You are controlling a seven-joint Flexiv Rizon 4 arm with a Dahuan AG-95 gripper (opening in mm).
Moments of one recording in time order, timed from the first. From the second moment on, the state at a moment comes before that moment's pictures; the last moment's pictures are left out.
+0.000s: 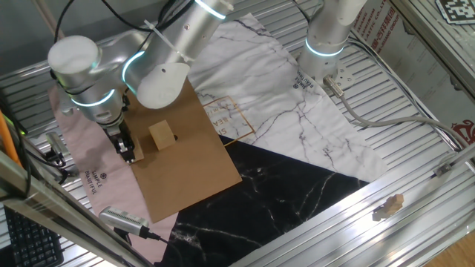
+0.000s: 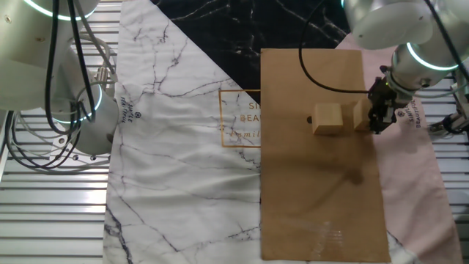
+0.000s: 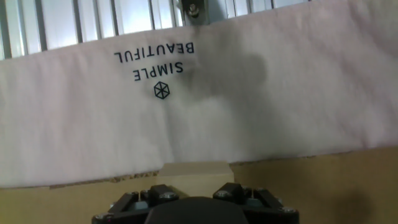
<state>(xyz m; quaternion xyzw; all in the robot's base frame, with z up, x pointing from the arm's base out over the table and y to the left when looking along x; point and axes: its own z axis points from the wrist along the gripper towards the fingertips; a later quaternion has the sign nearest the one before) 0.700 0.012 0.037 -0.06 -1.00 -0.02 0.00</state>
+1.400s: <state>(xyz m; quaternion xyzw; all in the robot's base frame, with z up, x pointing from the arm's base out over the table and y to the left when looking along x) 0.680 0.007 0.041 -0.04 -1.00 -0.02 0.02</state>
